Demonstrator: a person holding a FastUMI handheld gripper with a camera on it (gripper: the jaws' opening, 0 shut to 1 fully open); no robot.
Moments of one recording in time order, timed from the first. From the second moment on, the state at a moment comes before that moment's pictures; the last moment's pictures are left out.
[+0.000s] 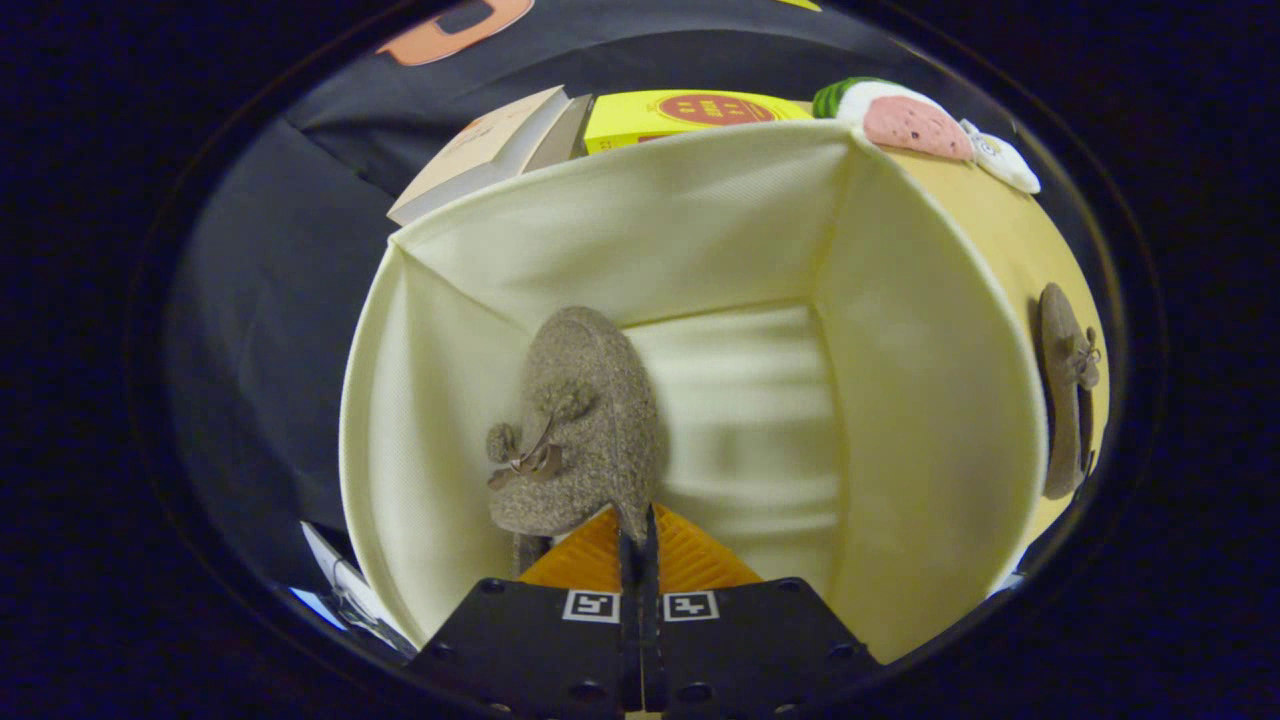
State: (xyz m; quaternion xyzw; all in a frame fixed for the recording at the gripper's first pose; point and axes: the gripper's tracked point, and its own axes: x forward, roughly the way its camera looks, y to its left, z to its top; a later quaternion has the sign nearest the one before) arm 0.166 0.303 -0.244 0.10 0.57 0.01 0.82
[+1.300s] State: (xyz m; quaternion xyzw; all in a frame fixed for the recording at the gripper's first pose) arm 0.107 0.058 -0.132 0.00 0.51 0.02 0.86
